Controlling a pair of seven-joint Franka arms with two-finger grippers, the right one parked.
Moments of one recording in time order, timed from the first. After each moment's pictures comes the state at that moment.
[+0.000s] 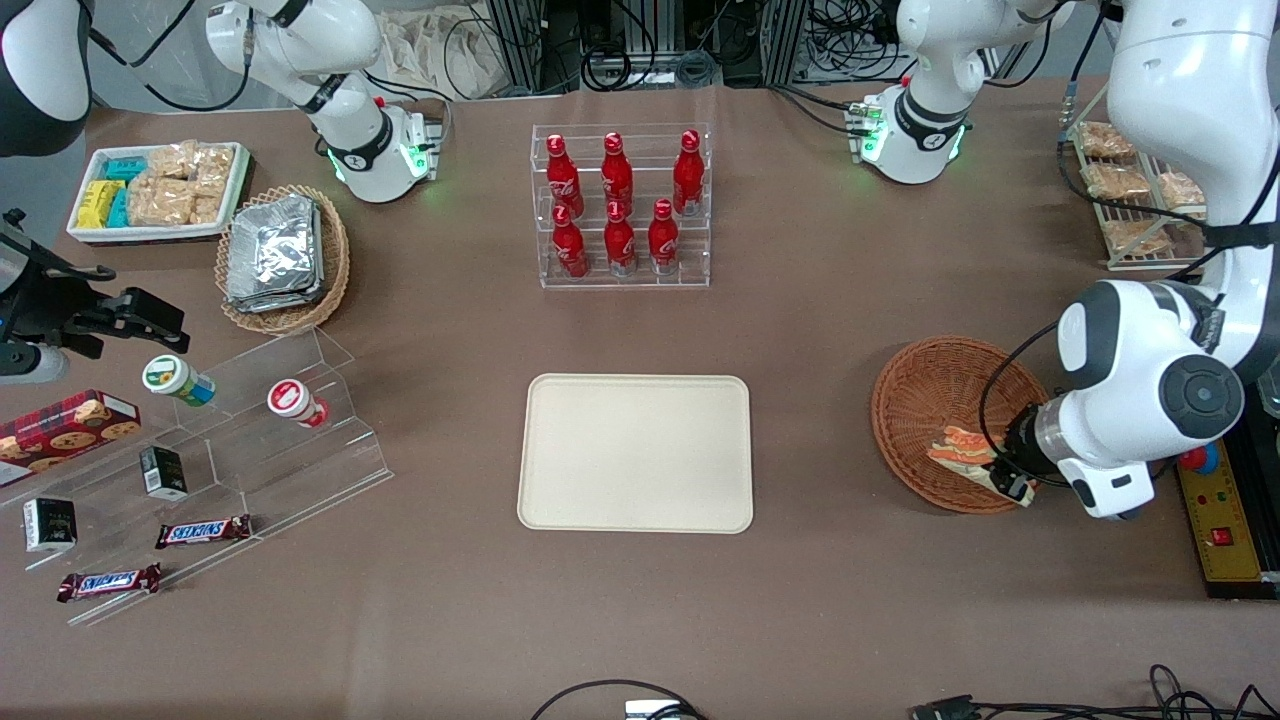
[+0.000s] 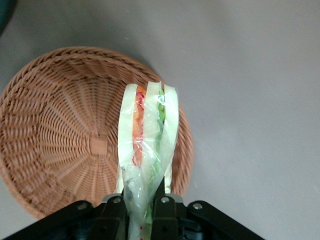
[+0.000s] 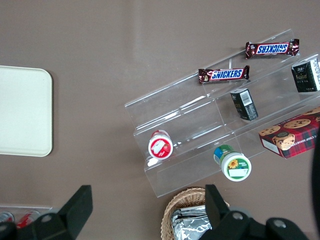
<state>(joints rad) 0.10 0.46 -0.23 -1.60 0.08 1.99 -1.17</state>
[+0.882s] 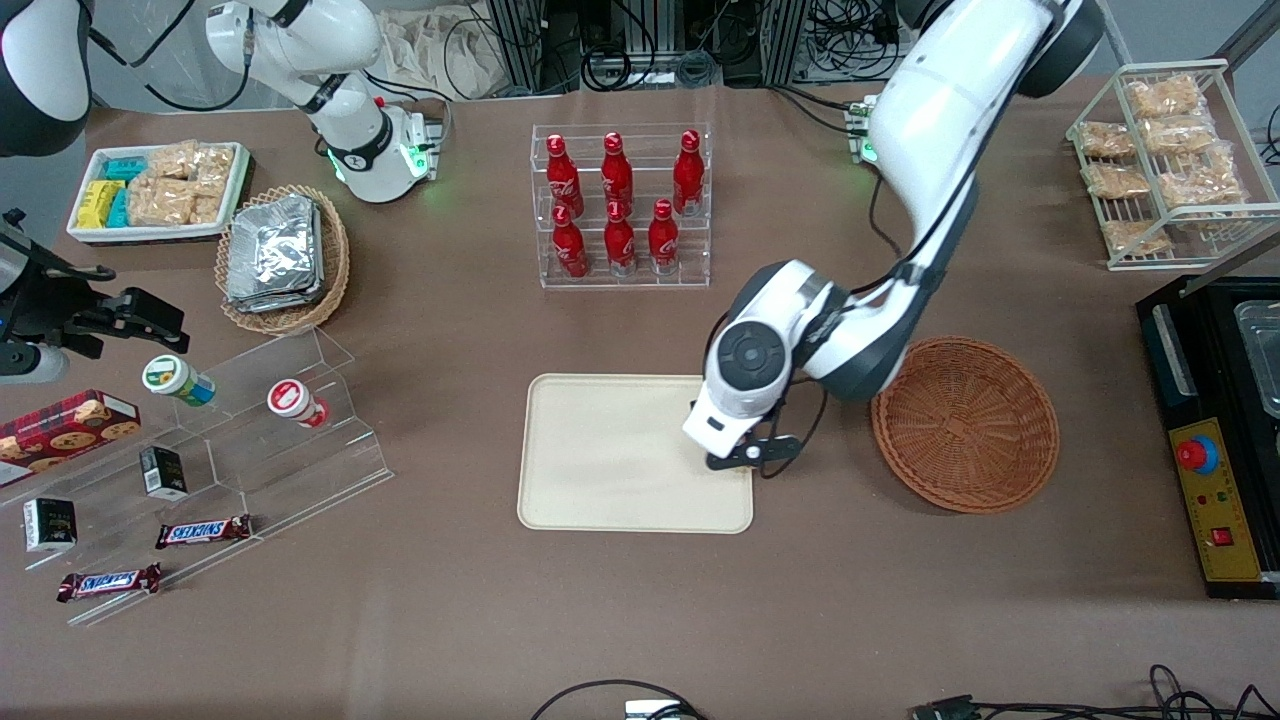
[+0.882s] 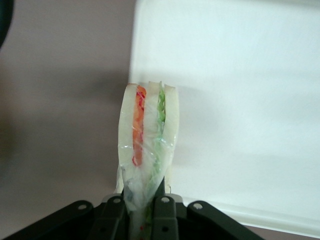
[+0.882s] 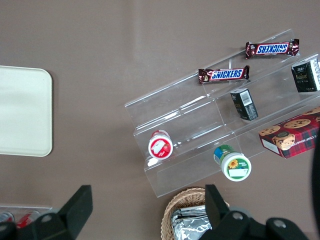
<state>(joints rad) -0.41 0.75 -0.28 -1.42 0.16 1.97 -0.80</state>
